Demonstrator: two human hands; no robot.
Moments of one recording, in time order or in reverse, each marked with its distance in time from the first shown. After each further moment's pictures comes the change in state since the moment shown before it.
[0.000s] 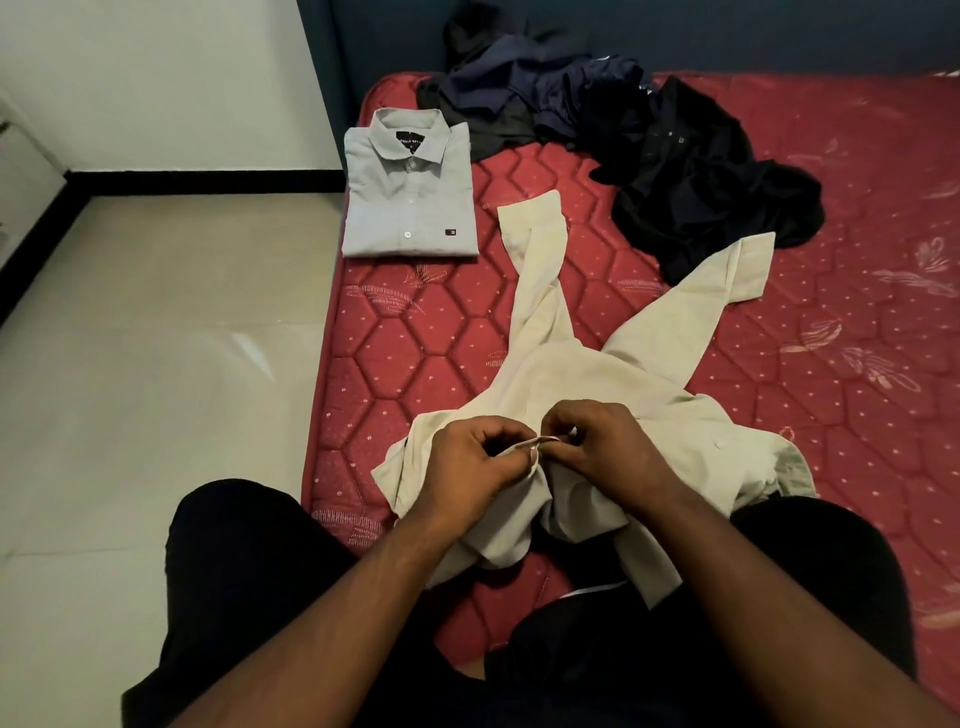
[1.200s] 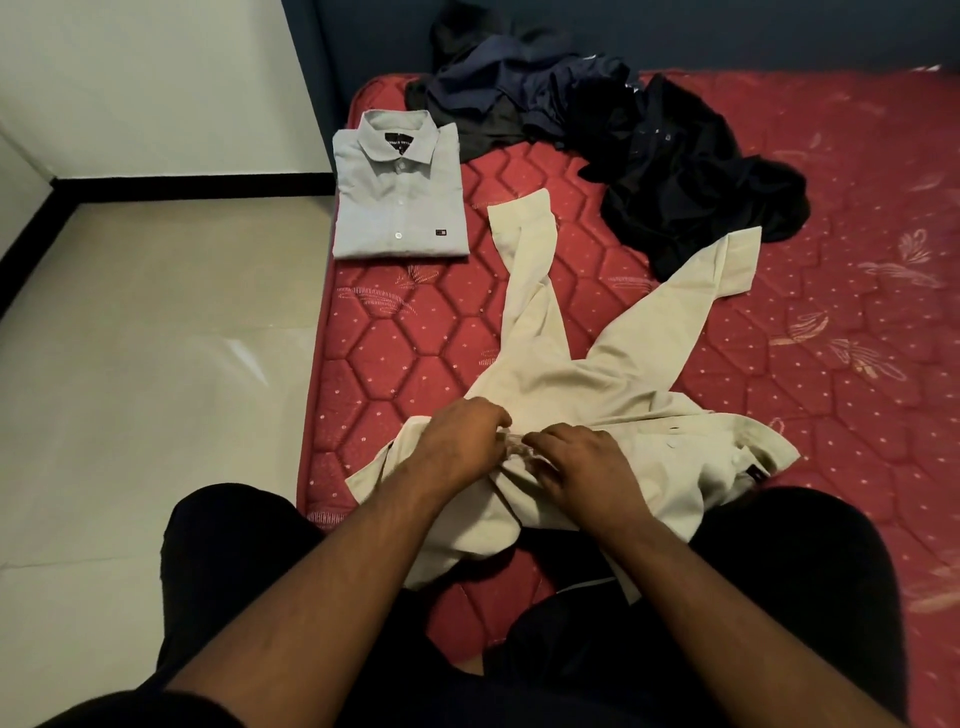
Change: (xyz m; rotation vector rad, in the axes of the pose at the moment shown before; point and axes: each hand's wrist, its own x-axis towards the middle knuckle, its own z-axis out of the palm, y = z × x) left_hand 0.050 -0.005 -0.005 1.016 -0.307 0.090; right_hand -0.022 0.008 0.038 -0.464 -0.010 0.057
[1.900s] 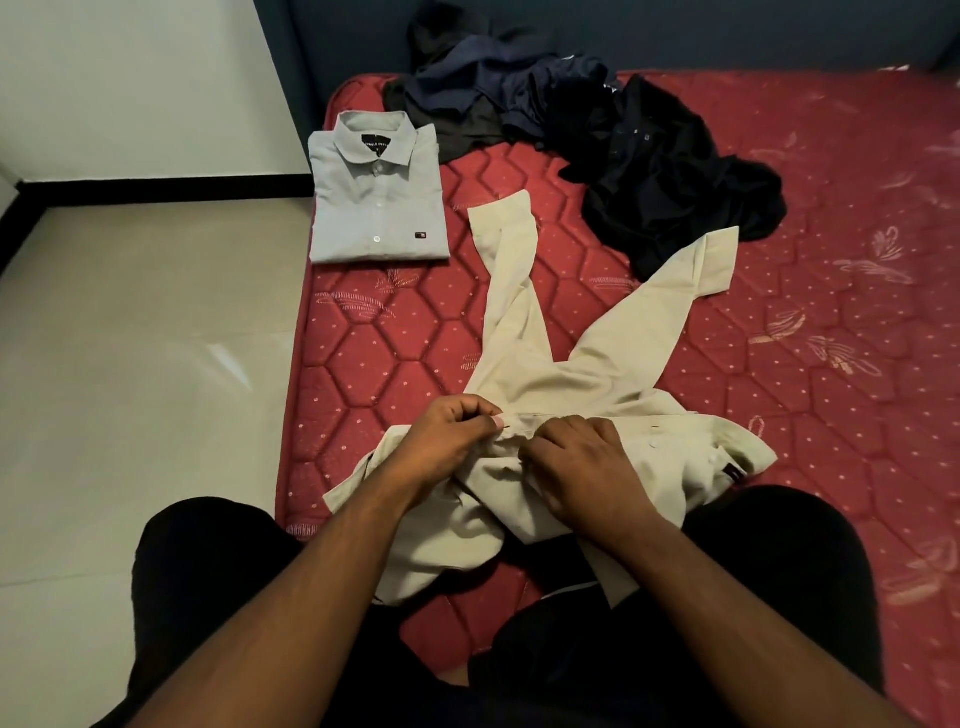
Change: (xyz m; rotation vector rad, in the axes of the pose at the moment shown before) left_hand -0.012 0.009 -0.008 -1.165 0.007 -0.203; right_hand -0.007 0.010 -0.016 -0.149 0.192 -0.175
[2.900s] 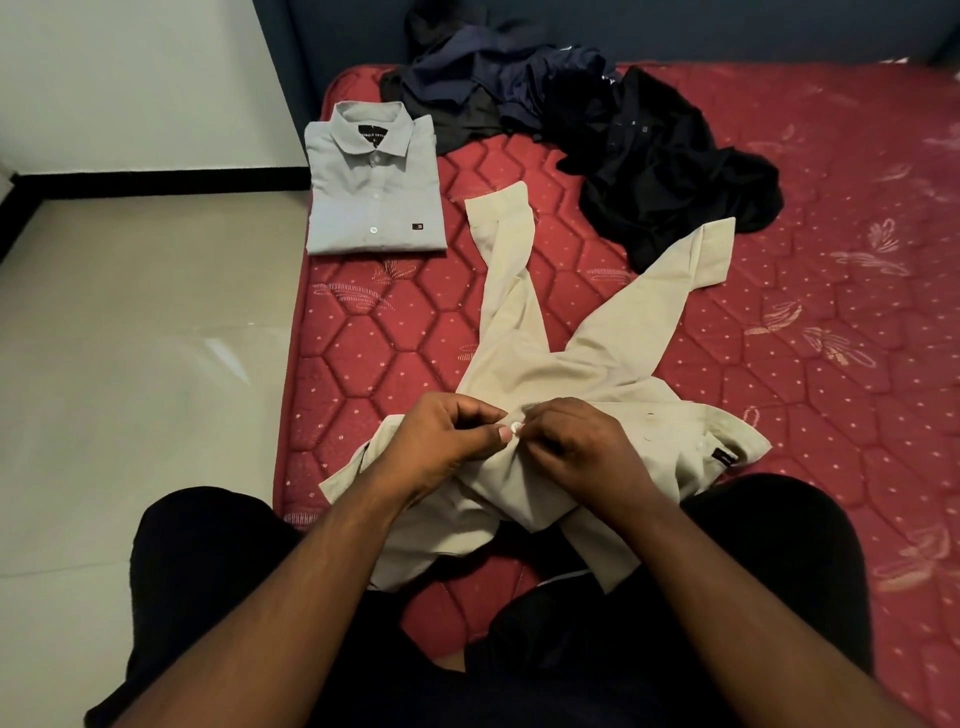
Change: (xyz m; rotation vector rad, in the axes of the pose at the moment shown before) left_hand -0.026 0.005 -0.001 -0.004 -0.071 0.122; right_hand 0.012 0.001 -0.016 0.441 0.240 -0.039
